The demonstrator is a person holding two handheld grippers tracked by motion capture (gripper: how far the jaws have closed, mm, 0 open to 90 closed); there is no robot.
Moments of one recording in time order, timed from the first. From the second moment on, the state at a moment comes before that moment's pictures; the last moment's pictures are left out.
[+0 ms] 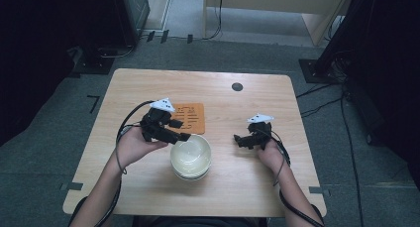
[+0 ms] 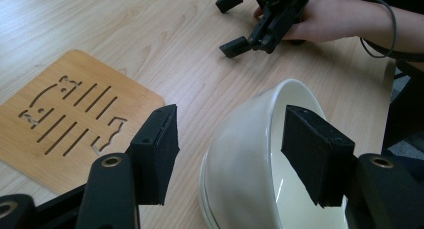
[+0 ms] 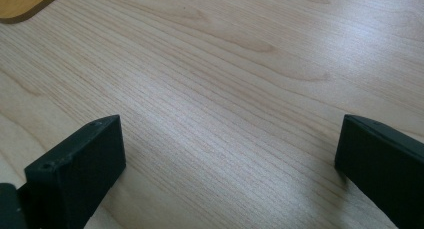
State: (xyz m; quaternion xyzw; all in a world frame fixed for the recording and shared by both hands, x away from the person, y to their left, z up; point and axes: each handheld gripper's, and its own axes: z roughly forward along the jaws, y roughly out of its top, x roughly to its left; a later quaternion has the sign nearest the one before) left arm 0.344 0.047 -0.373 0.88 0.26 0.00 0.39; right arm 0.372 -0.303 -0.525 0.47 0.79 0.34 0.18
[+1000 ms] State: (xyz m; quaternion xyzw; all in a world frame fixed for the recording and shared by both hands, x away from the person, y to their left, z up) left arm 0.341 0.027 -0.394 0.90 0.24 -0.01 0.36; right arm 0.372 -0.303 -0.525 0.47 0.79 0.34 0.18
